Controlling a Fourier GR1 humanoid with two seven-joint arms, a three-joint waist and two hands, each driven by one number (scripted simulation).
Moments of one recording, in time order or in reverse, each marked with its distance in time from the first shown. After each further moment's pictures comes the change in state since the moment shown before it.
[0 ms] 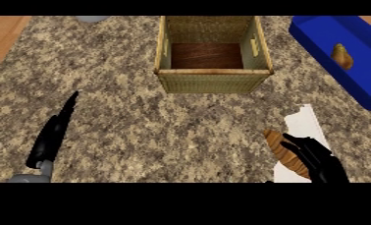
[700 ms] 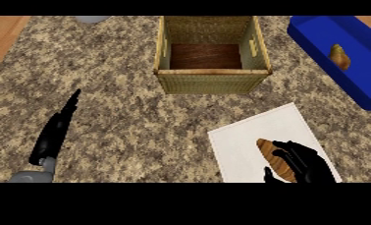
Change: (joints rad) left arm -0.019 -0.025 0.020 0.008 -0.018 -0.019 0.012; right arm 0.007 0.039 0.056 -0.018 0.066 -0.073 -0.034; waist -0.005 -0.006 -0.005
